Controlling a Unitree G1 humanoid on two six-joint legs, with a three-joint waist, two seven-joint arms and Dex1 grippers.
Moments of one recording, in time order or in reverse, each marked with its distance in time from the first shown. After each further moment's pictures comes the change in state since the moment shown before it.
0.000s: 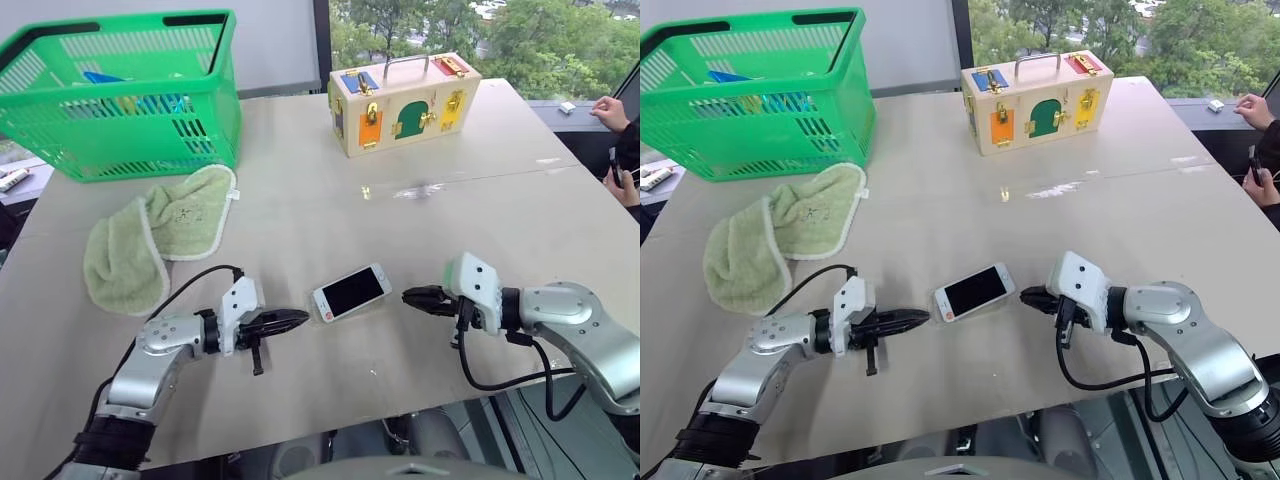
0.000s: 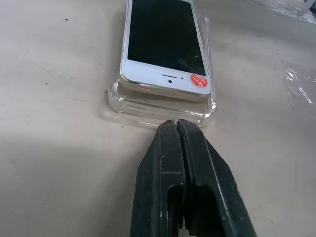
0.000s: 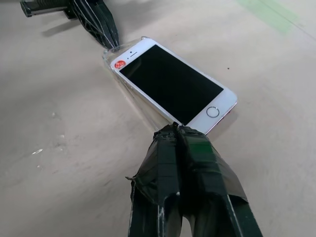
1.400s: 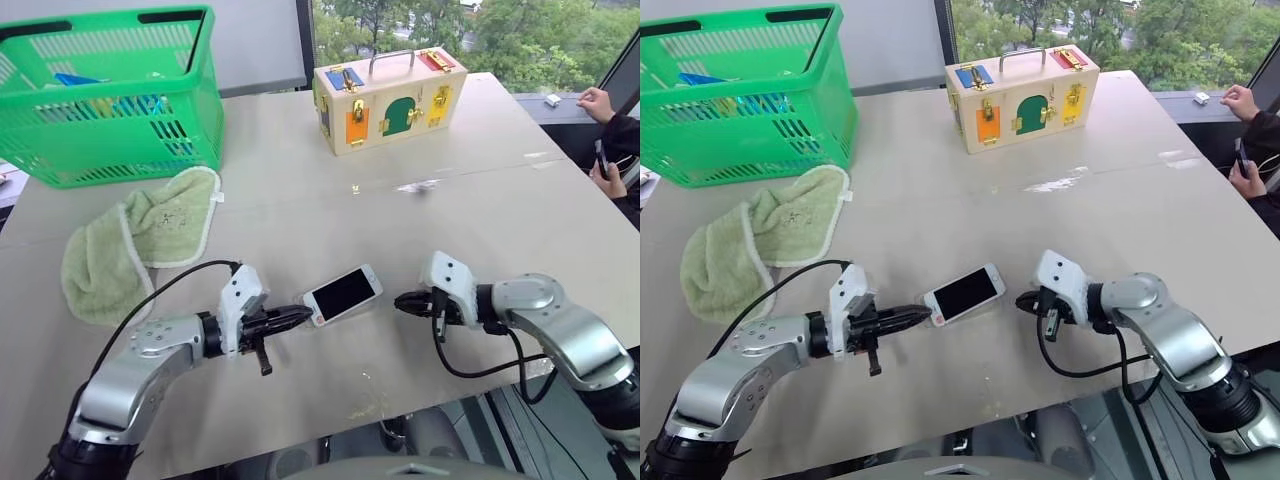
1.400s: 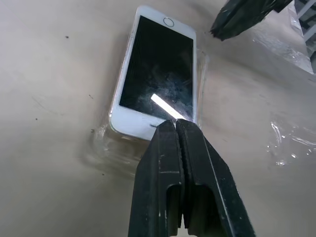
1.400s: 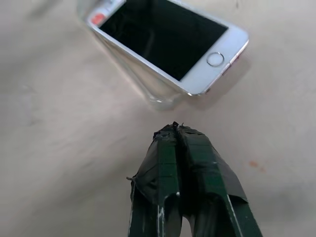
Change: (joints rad) left arm 0.116 0.075 0.133 -0.426 -0.170 0.499 0.197; right arm -0.103 0.063 0.079 0.082 -0.032 0.146 0.053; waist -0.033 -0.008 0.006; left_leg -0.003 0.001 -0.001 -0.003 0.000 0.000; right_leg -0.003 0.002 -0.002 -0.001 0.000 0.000
